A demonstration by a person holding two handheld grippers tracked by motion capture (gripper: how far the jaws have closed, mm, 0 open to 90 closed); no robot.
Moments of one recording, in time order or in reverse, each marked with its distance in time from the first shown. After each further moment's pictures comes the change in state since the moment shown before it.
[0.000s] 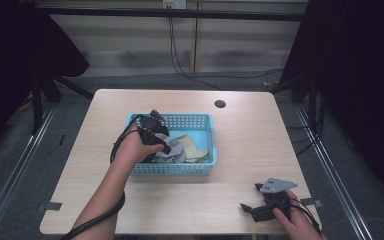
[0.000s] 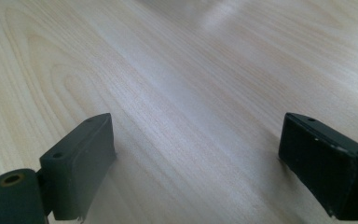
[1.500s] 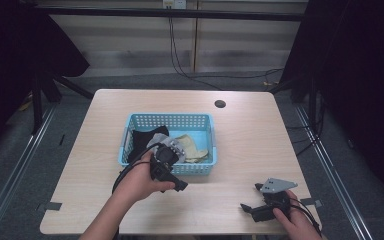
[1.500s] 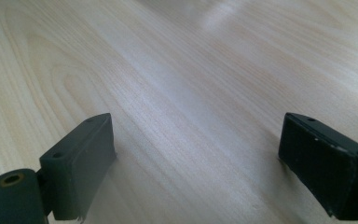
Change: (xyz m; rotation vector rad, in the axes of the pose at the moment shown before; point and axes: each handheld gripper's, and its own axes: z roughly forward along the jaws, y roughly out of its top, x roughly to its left) left arm -0.084 -0.053 -0.011 0.005 -0.164 0.278; right arm 0.000 0.000 0.000 -0.001 0.000 -0.002
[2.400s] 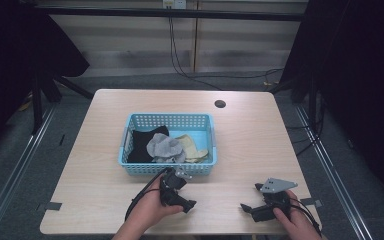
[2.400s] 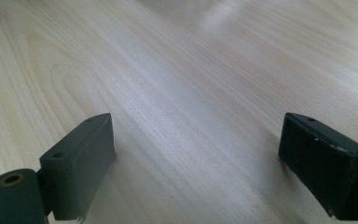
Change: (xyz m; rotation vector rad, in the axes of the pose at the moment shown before) left arm -0.025 -0.038 0.061 -0.080 0.008 0.053; right arm 0.000 0.000 0.000 0.000 0.000 0.001
